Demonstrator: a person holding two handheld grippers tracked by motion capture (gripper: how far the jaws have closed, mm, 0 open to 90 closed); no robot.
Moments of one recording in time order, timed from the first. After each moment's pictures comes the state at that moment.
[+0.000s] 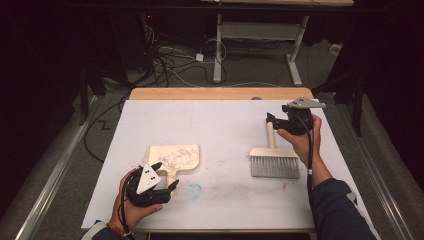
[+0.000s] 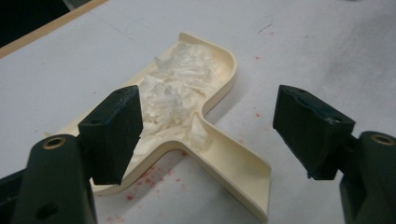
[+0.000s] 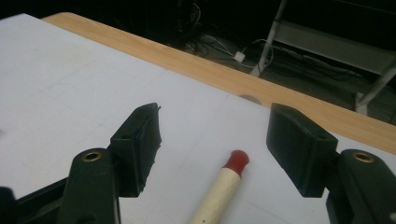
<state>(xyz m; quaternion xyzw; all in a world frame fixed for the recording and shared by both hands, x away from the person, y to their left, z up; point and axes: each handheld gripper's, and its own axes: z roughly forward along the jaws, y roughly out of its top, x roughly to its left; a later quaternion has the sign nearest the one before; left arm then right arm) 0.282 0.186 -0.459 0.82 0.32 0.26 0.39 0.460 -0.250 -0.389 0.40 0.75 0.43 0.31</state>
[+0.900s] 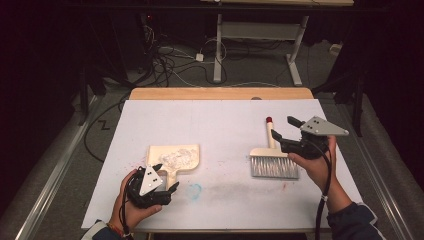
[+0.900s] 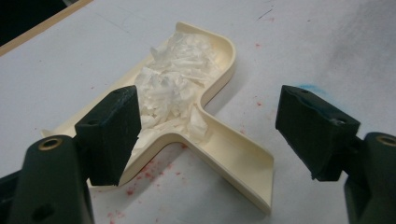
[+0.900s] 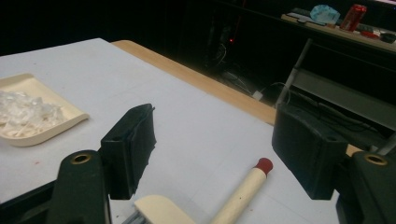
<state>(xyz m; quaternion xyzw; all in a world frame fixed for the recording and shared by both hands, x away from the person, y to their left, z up) 0.282 0.185 -0.463 0.83 0.31 0.27 0.37 0.373 -0.257 -0.371 0.31 0.75 0.48 0.33</state>
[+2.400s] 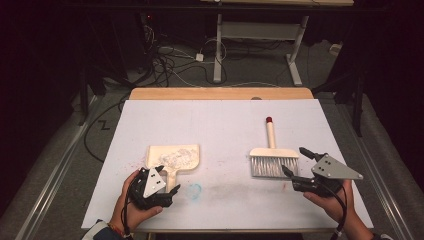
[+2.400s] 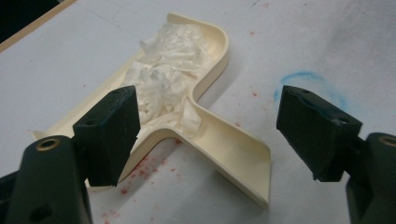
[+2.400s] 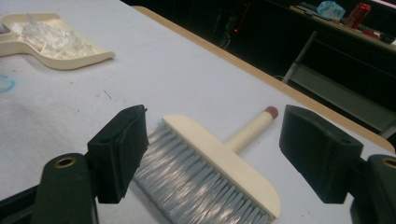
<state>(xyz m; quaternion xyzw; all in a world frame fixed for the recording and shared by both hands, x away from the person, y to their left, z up) 0.281 0.181 -0.468 0.85 0.30 0.27 0.35 0.301 -0.286 -0.414 0.28 0.77 0.45 0.35</state>
